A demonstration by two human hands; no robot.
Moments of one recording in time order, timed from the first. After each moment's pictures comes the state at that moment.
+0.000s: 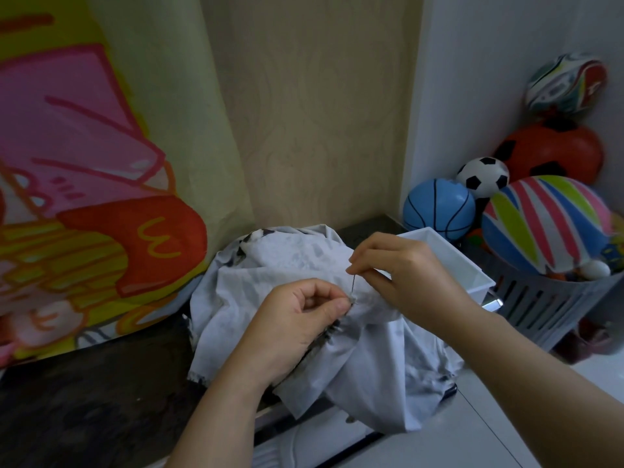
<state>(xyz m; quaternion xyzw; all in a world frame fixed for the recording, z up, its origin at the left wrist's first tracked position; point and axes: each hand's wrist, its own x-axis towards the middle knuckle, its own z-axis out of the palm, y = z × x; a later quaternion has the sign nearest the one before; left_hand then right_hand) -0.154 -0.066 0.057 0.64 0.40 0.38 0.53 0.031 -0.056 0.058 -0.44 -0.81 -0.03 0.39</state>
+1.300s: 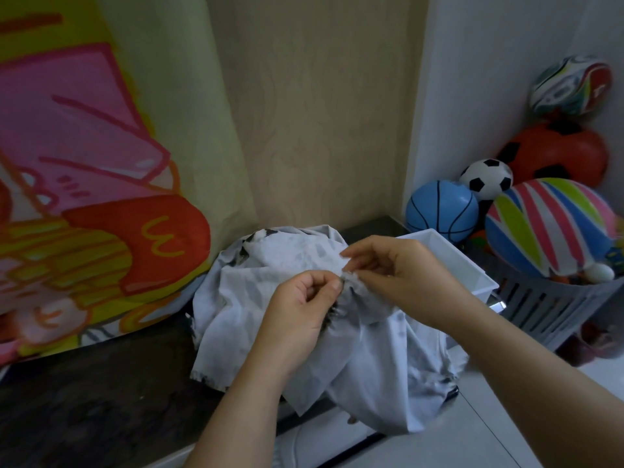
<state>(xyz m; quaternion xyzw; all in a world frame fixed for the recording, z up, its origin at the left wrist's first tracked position) -0.145 -0.057 0.044 0.59 0.44 0.44 0.52 0.017 -0.072 0.084 -0.52 -0.71 0.25 0.40</state>
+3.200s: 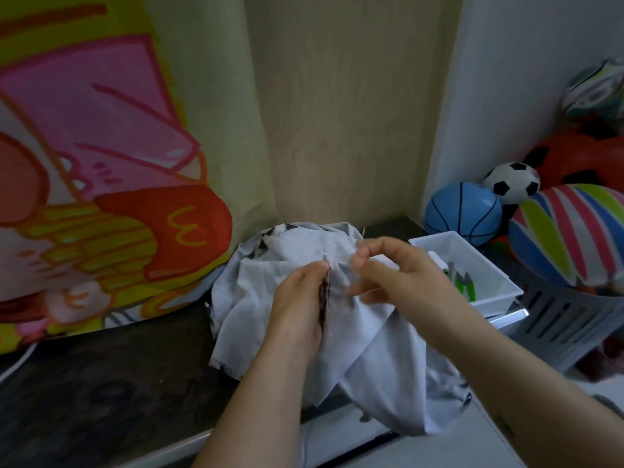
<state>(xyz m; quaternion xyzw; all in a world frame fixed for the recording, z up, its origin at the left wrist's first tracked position) -0.148 -0.033 0.030 0.40 0.40 0.53 0.63 -0.027 -0.086 0.095 -0.53 -0.50 0.48 0.49</state>
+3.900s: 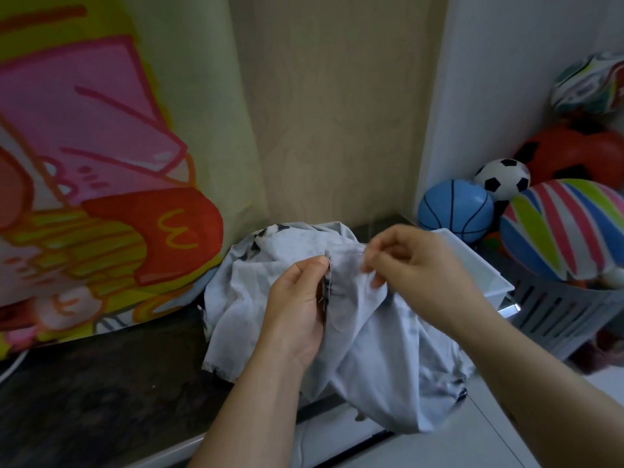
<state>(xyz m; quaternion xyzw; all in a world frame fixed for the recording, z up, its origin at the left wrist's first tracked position) -0.141 -0.042 0.039 0.34 0.39 0.56 0.65 -0.004 -0.084 0.097 -0.59 -0.58 0.31 0.46</state>
